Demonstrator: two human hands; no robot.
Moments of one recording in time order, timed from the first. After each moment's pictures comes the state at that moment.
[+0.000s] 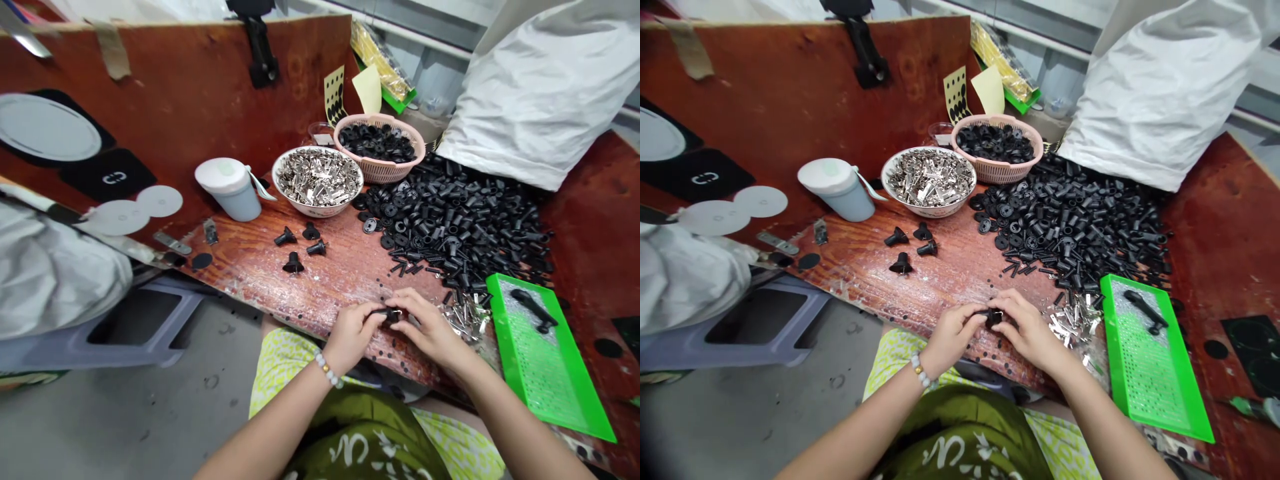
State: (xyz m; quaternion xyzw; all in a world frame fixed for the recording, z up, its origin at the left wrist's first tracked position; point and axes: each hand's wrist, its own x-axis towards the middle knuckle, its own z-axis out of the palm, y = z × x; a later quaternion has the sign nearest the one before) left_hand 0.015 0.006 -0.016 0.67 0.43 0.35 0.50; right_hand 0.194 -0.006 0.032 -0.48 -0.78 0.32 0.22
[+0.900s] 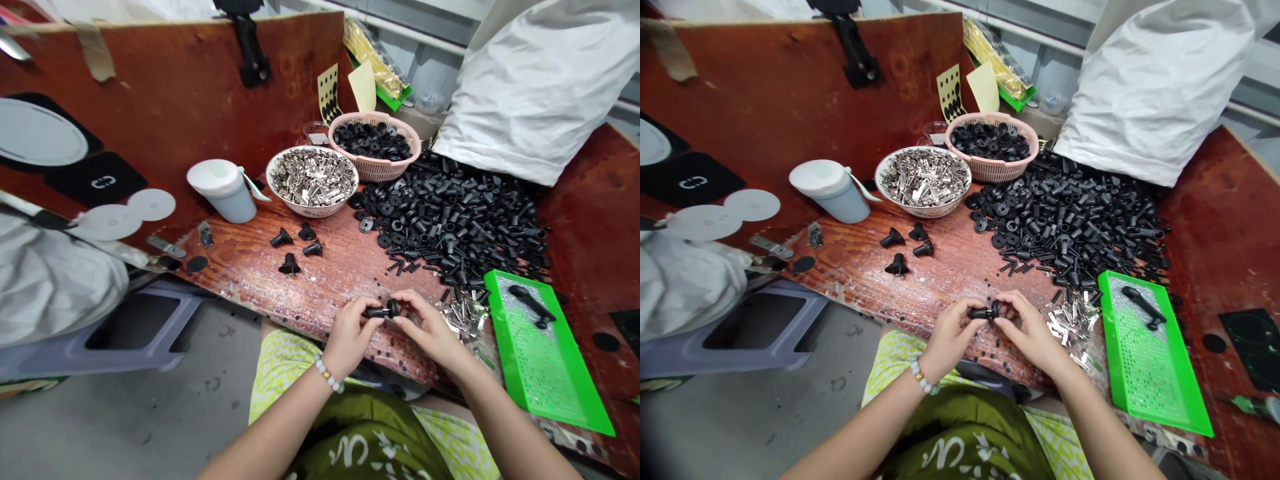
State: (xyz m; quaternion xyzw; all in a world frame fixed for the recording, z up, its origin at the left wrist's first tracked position) left_hand 0.021 0.001 -0.022 0.62 0.43 0.38 0.54; right_hand 0.195 -0.015 0.021 -0.56 -0.68 0.39 0.27
